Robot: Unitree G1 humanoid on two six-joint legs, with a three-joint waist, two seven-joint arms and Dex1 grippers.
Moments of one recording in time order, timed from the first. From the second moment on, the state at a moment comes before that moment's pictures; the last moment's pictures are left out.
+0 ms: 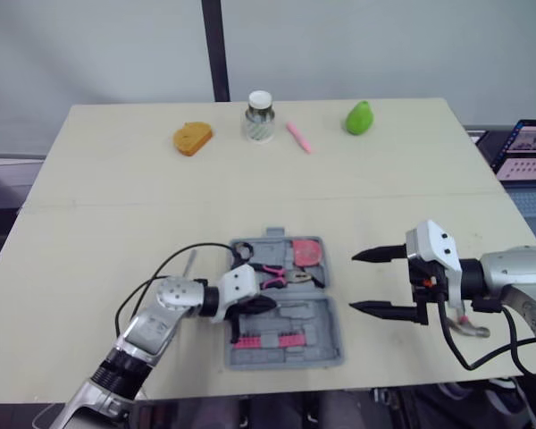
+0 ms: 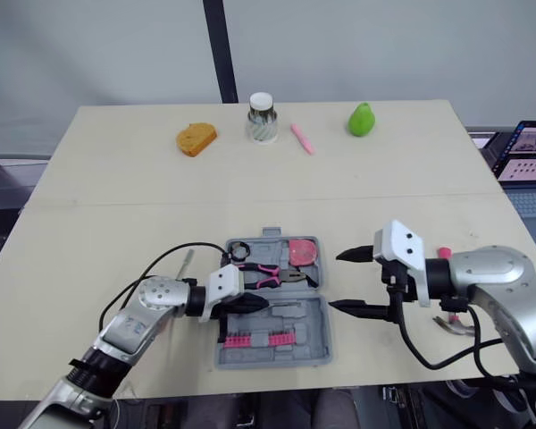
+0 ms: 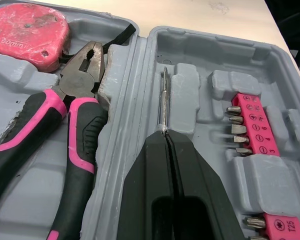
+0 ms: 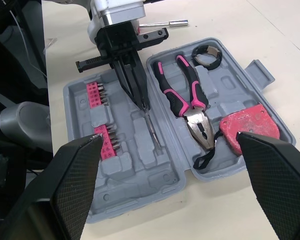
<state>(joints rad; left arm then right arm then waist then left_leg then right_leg) -0.30 0.48 -0.35 -0.03 -0.07 0.24 -0.94 -0.18 -1.00 -0.09 -0.47 0.61 0.60 1.13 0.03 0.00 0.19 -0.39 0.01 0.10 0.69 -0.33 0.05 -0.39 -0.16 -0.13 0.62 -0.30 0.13</state>
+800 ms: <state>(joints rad) -0.31 0.50 -0.39 -0.03 0.03 0.12 -0.94 -0.19 -1.00 -0.09 -0.47 0.60 0.60 1.13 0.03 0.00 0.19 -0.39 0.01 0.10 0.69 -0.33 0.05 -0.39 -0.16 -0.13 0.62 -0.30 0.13</state>
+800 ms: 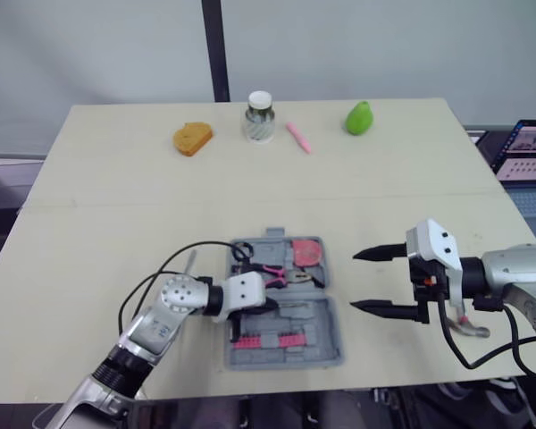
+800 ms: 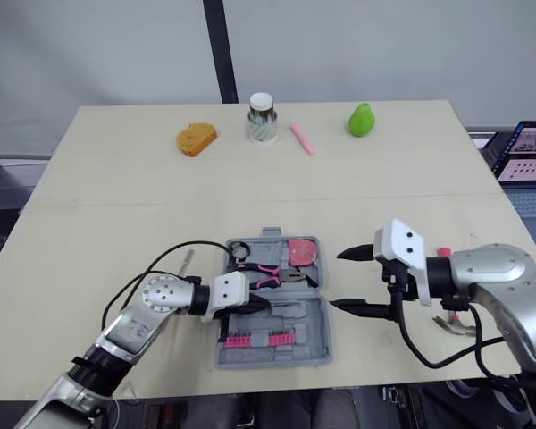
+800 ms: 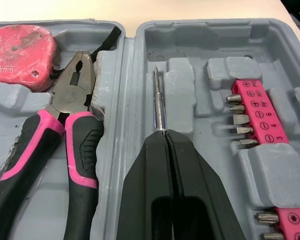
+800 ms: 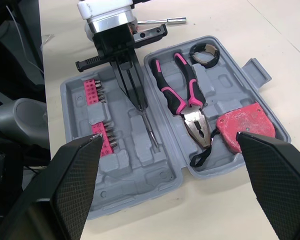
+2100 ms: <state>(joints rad) -0.34 0.51 -0.46 0.01 0.12 0.04 -0.92 -0.19 -1.00 -0.09 -0.47 0.57 0.59 1.13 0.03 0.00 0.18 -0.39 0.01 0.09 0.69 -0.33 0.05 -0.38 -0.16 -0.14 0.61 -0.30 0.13</state>
